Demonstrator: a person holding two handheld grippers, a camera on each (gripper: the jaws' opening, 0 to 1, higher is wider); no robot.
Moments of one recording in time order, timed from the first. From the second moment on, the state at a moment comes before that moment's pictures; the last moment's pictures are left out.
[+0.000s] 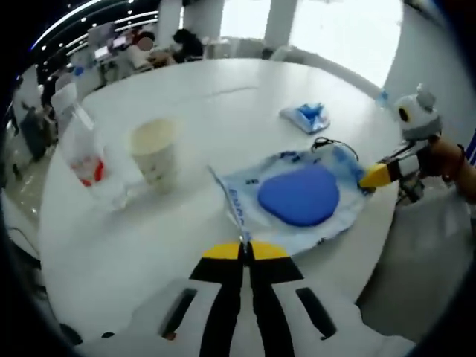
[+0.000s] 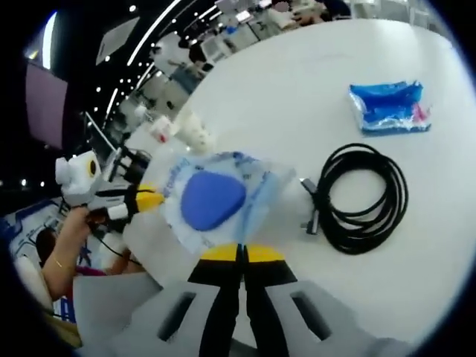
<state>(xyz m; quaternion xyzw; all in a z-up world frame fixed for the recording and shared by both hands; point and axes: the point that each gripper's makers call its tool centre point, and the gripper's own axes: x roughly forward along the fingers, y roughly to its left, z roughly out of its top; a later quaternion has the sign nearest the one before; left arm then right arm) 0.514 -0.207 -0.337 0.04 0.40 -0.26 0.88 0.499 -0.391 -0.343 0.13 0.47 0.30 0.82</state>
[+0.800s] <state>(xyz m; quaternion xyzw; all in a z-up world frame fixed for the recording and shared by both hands) 0.561 -0.245 -0.324 0.01 0.37 -0.25 0.90 0.589 -0.428 -0.330 0.11 0.41 0.24 0.87</state>
